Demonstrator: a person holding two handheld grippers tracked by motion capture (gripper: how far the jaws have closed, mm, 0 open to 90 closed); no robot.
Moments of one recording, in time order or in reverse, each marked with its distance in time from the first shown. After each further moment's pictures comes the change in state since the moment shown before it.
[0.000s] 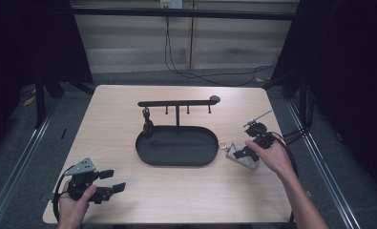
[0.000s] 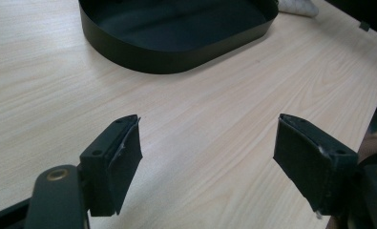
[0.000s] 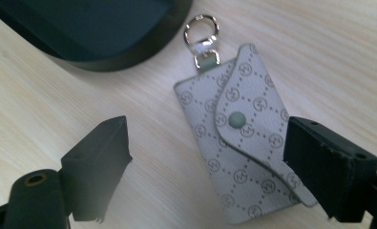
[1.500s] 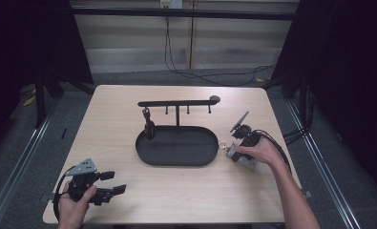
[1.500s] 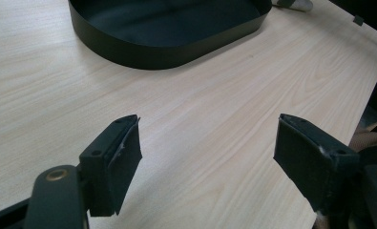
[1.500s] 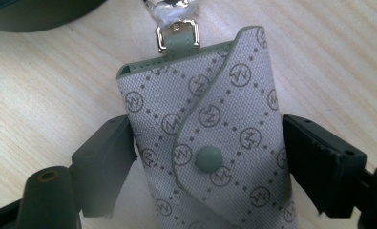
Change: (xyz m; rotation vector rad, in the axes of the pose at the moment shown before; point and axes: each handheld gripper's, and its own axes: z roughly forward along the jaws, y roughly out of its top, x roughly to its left) left arm -0.005 0.002 -0.001 0.022 -0.017 0.010; right arm -0.012 0.023 0.057 0.275 -0.065 -0.122
